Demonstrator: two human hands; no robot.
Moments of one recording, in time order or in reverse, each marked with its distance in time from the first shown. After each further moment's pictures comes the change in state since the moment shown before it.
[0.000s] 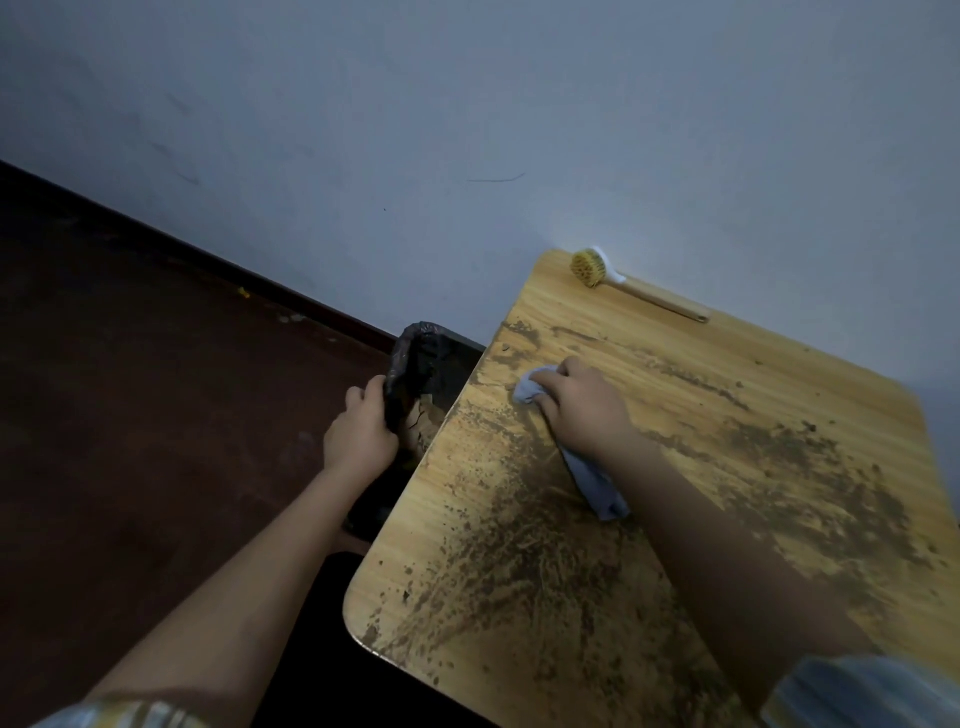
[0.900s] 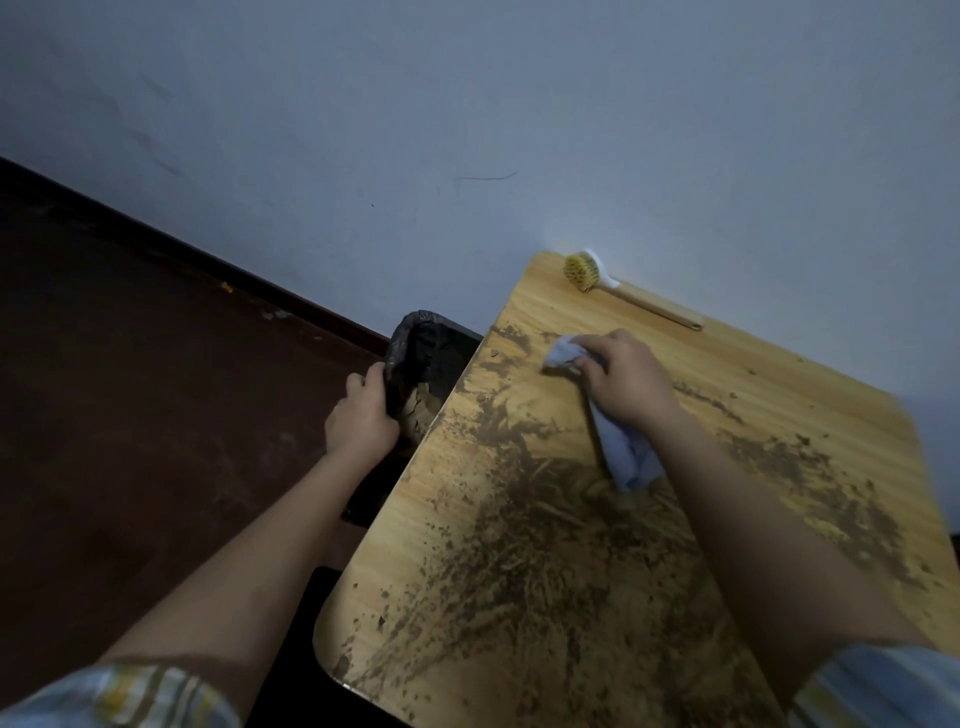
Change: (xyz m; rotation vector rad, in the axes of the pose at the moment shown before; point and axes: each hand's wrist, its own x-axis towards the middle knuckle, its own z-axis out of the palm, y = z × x) left_hand 0.030 0.018 0.012 -0.007 0.005 -0.018; right_hand 0.026 0.052 -0.029 0.165 0.131 0.125
